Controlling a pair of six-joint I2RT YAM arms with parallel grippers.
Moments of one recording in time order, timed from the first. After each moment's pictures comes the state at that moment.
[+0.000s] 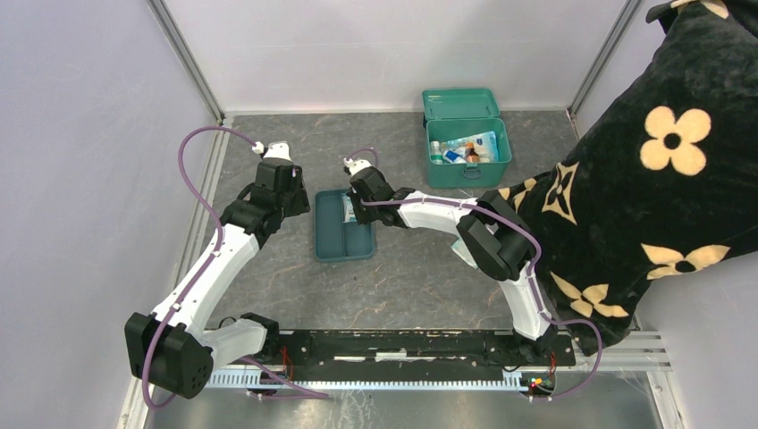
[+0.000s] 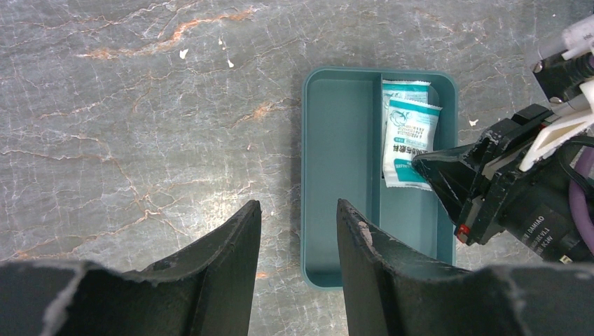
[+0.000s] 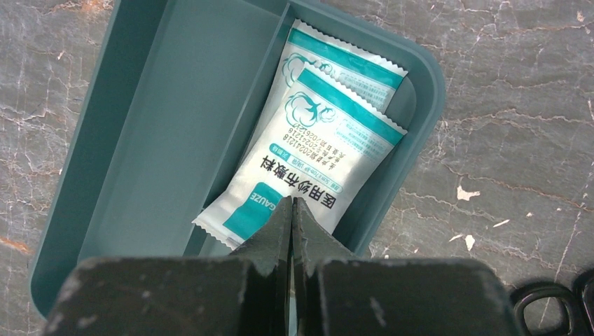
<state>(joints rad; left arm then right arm) -0.33 1.12 0.96 -0.55 -0.29 -0.36 0.86 2.13 1.49 -0.12 0.12 0.33</state>
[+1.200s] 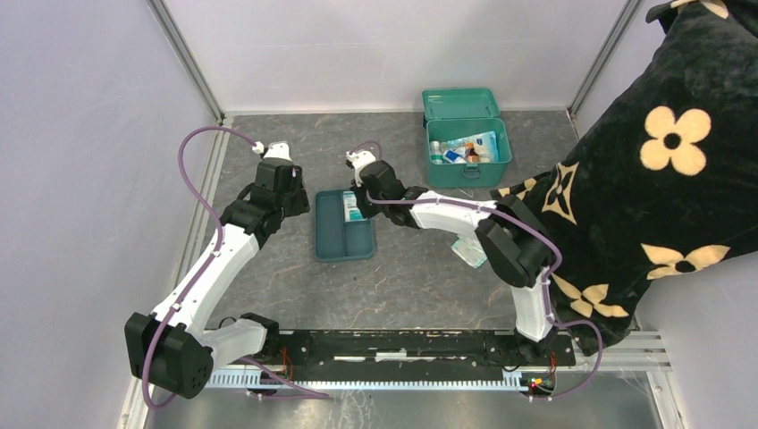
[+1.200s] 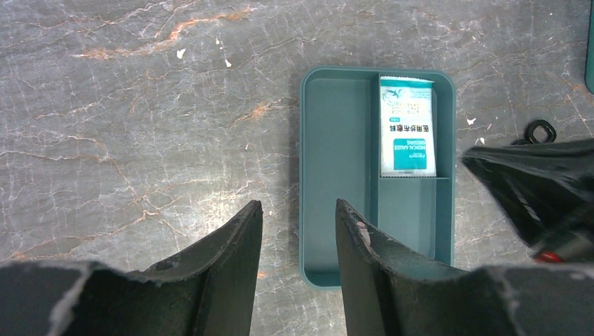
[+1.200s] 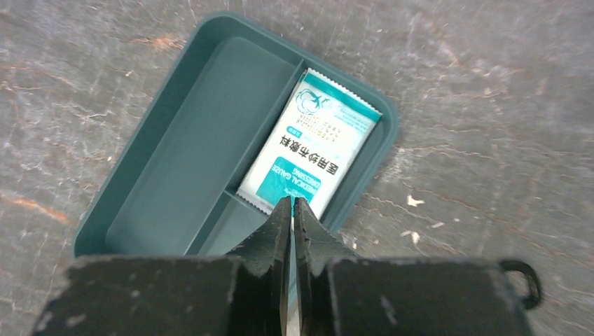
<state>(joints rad) -0.33 1.12 0.96 -0.55 -0.28 -0.35 0.84 1.97 1.37 0.00 0.09 0.20</state>
